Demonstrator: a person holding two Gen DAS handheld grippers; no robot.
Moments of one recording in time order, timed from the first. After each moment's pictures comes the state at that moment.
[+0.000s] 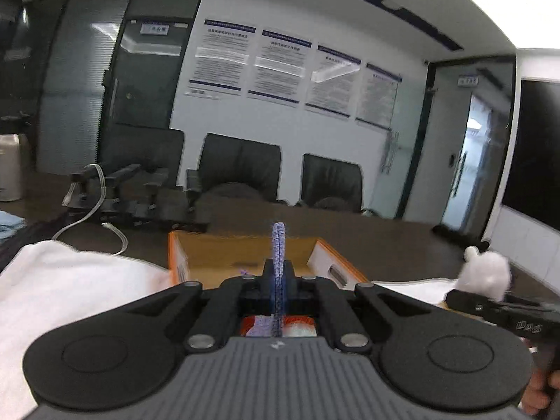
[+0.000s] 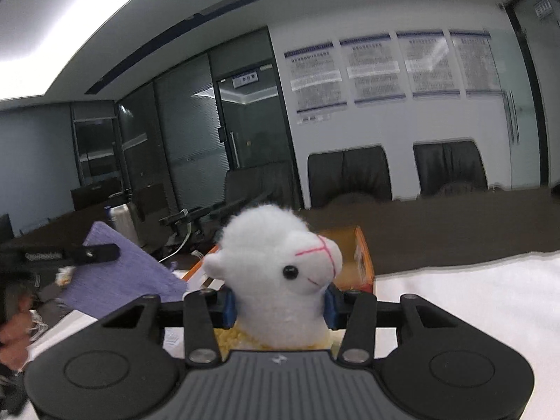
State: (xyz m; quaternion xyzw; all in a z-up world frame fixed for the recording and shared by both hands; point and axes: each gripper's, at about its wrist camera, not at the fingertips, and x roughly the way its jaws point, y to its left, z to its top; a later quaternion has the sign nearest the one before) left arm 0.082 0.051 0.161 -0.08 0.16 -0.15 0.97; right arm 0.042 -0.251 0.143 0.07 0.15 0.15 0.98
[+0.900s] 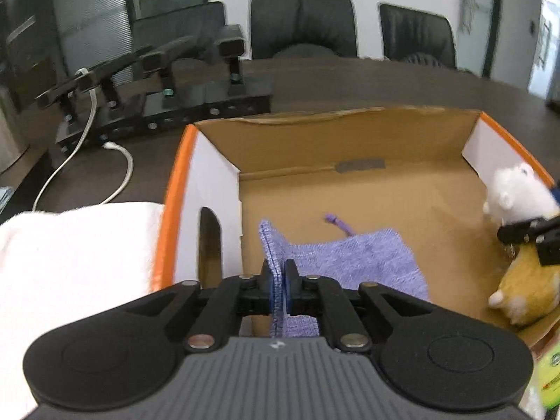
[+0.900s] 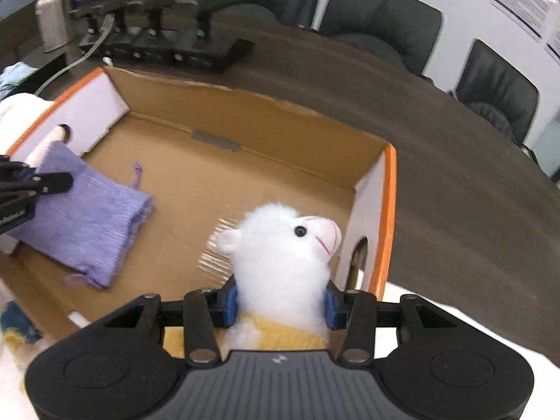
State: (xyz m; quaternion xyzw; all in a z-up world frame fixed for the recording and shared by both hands) left arm 0.332 0.026 0.027 0.05 0.40 -0.03 0.92; right arm 0.357 -0.177 0.068 -0.15 0.47 0.13 0.86
